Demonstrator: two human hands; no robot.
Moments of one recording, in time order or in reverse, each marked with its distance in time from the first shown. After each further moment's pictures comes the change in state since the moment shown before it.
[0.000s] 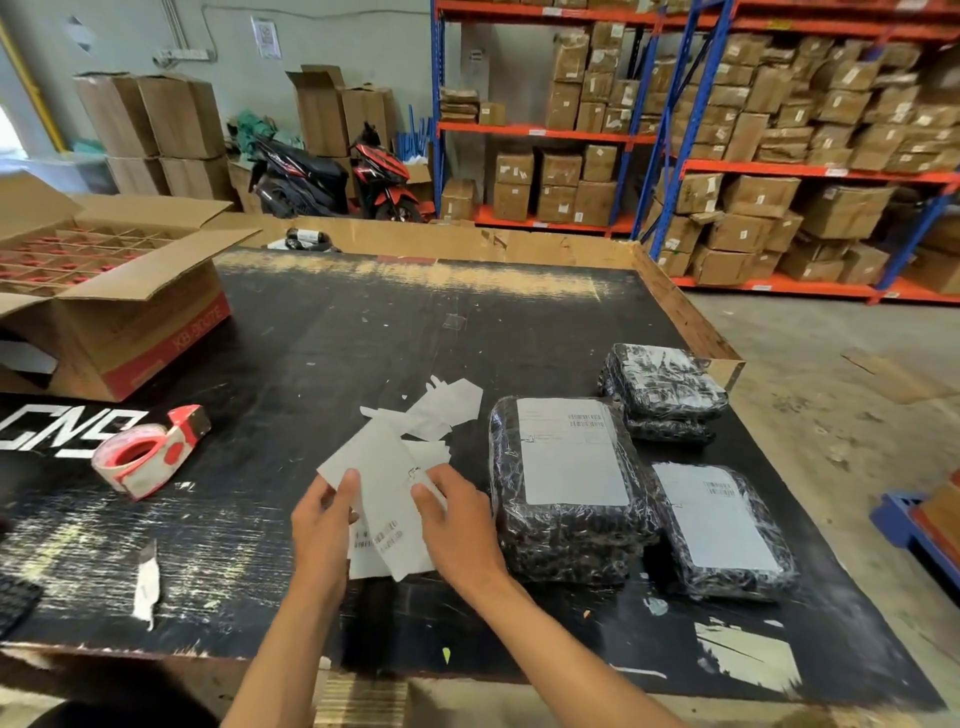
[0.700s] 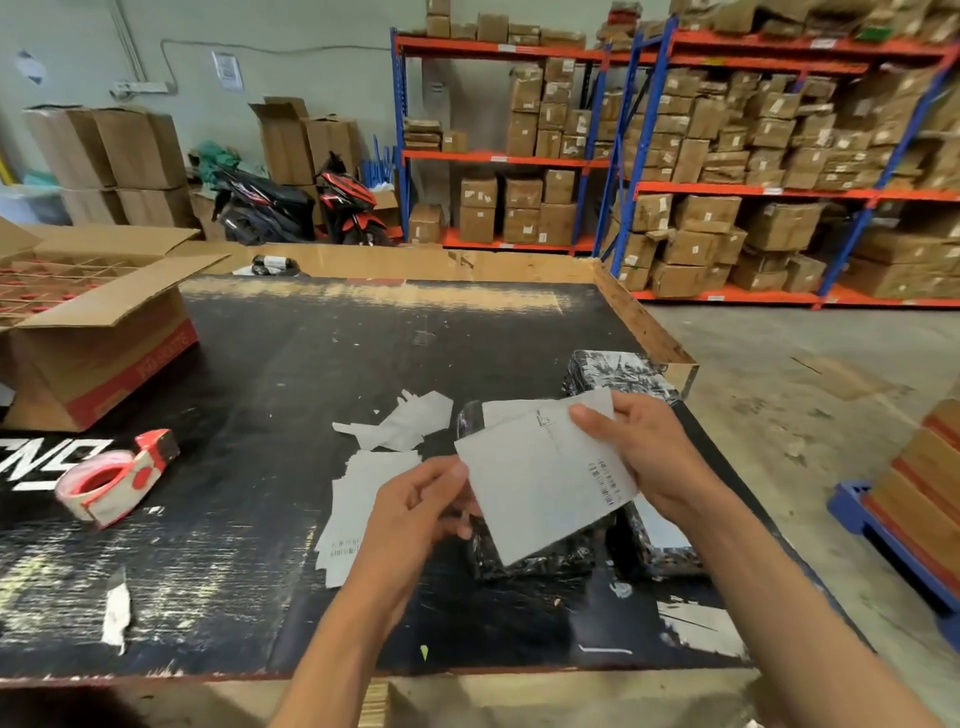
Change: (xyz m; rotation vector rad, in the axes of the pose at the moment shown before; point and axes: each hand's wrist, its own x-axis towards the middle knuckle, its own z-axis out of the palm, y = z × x) left_hand -0.101 0.076 0.059 -0.123 -0.652 0.037; right_hand -0.025 -0.026 -0.213 0.425 0.067 0.088
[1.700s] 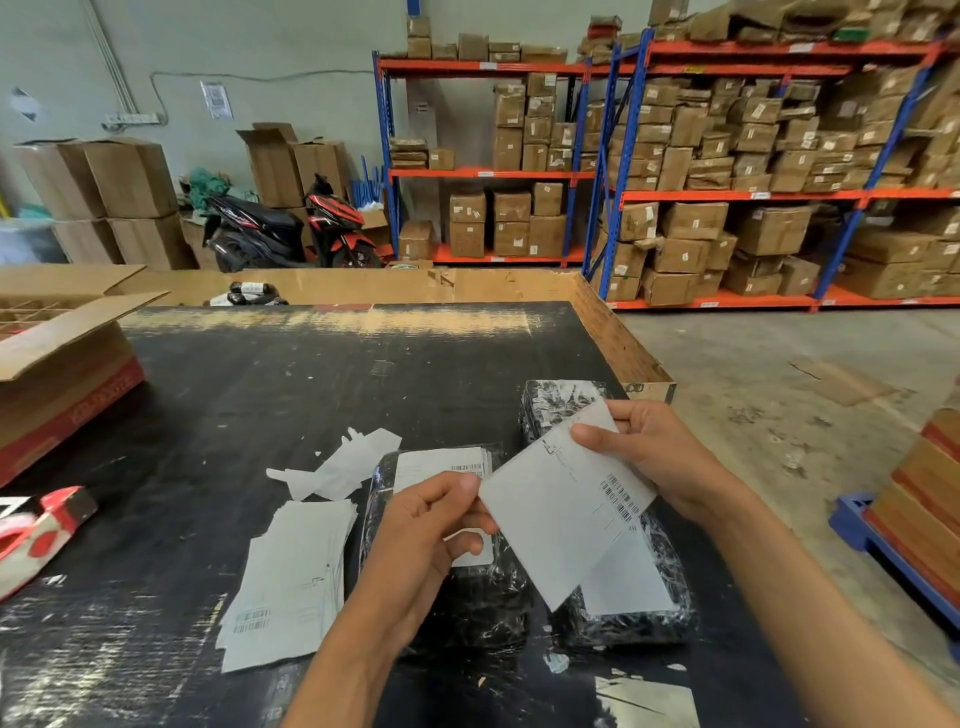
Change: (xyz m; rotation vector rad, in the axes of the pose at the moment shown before) left_hand 0.061 0.003 0.111 -0.157 -0.065 -0.049; right_hand 0.054 -0.014 -0.123 -0.045 -0.153 0.059
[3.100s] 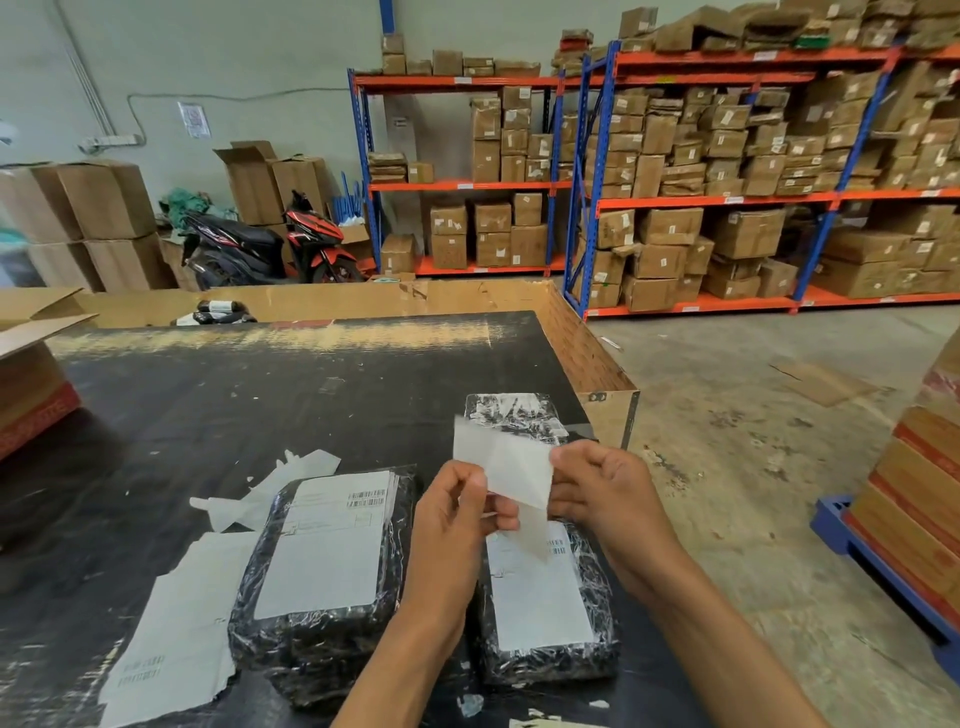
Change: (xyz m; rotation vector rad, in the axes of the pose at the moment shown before) left_hand 0.057 -0.068 0.110 0.229 0.170 0.230; right_hand -0.023 0.037 -0.040 0.194 0.266 -0.131
